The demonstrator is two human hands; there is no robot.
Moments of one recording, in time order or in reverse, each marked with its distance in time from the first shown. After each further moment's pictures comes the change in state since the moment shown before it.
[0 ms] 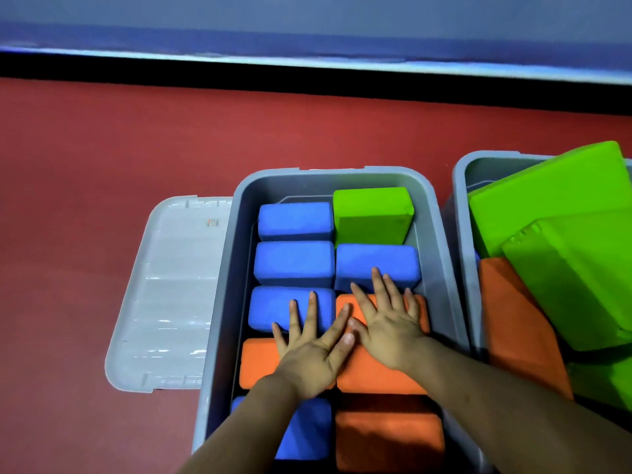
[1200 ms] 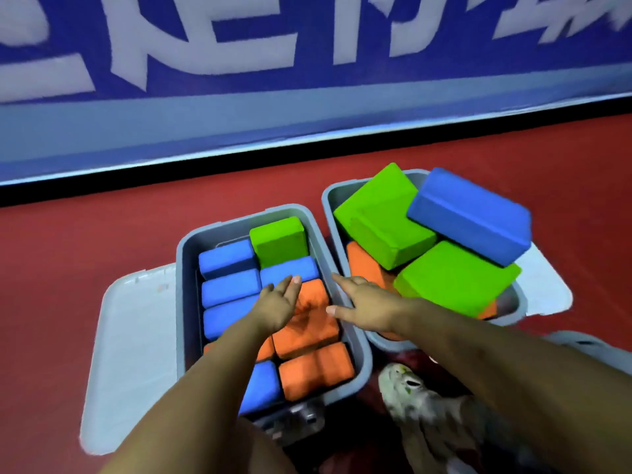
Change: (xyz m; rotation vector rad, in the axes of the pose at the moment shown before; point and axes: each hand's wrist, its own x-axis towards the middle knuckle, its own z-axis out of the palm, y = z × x) left_hand -0.112 0.120 -0.072 -0.263 0.017 0.162; right_hand -0.208 0.044 -0.115 0.402 0.021 0.088
